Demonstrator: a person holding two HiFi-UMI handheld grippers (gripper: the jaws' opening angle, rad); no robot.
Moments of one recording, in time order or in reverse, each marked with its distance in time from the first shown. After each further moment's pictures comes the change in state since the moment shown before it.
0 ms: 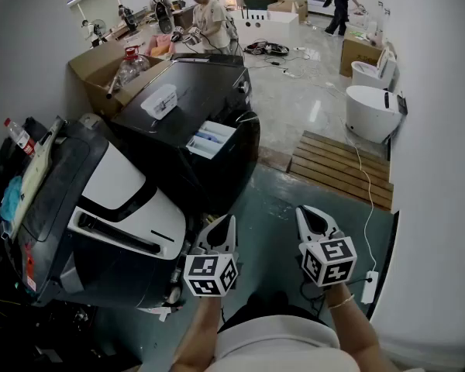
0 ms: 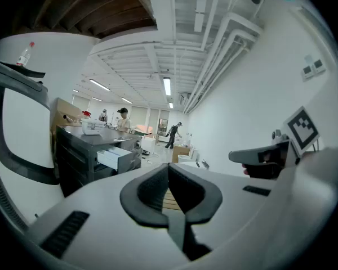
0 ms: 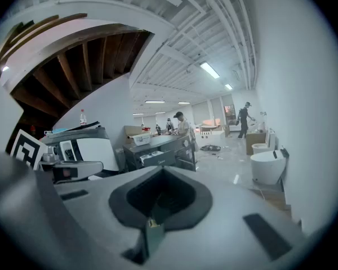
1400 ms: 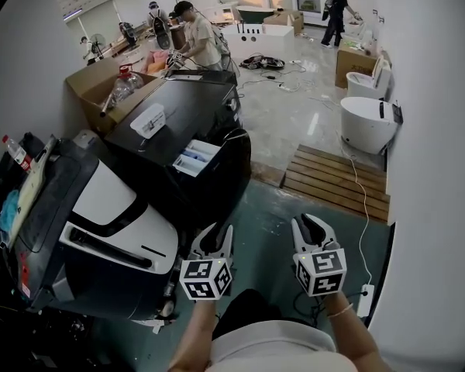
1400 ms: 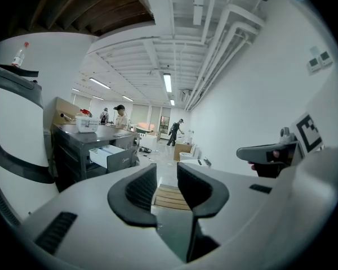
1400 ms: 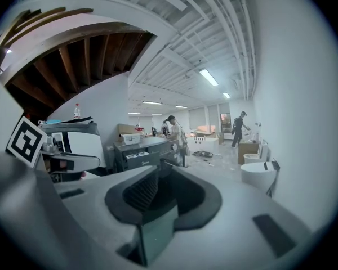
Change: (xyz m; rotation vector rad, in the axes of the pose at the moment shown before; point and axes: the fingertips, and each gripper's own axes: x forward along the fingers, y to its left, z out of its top) left arm 0.041 -0.025 -0.004 0.010 0.029 0.035; right arm -0.007 -0.059 0.006 -0.081 -0.028 -0.064
